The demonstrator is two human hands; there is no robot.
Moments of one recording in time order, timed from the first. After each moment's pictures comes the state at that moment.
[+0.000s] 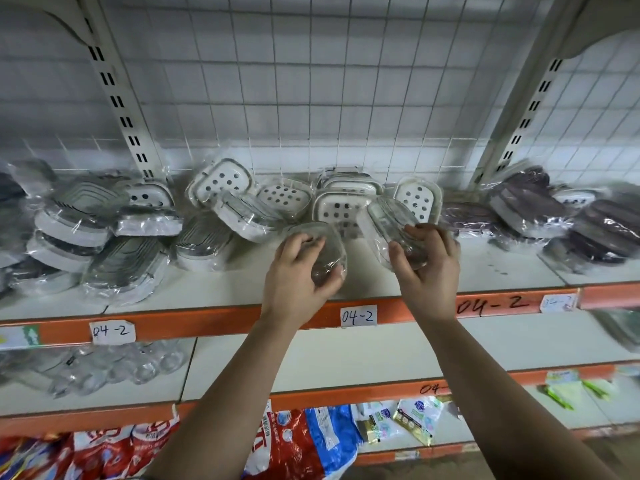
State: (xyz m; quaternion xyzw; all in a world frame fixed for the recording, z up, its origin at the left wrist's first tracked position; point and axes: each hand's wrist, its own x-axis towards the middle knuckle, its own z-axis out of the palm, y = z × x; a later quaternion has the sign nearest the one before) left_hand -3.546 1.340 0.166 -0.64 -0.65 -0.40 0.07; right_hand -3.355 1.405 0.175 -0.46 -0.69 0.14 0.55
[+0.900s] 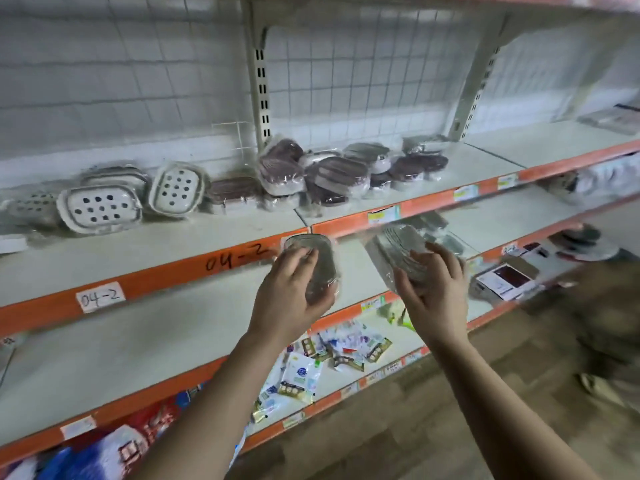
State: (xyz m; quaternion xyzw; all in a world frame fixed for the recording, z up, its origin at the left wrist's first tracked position) left_hand -3.171 1.315 0.160 -0.79 -0.51 -0.34 0.02; right_hand -2.943 1.300 0.162 -0.61 -0.63 -0.03 0.49
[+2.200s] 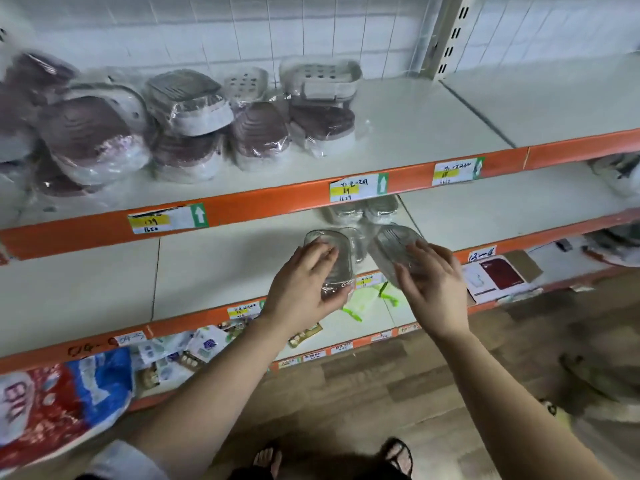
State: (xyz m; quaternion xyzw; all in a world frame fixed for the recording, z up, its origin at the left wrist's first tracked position) left_hand -2.769 1.549 0.052 -0.79 -0.55 -0.25 -0.01; right_hand -2.544 1.564 0.058 -0.61 -0.71 0.09 0.34
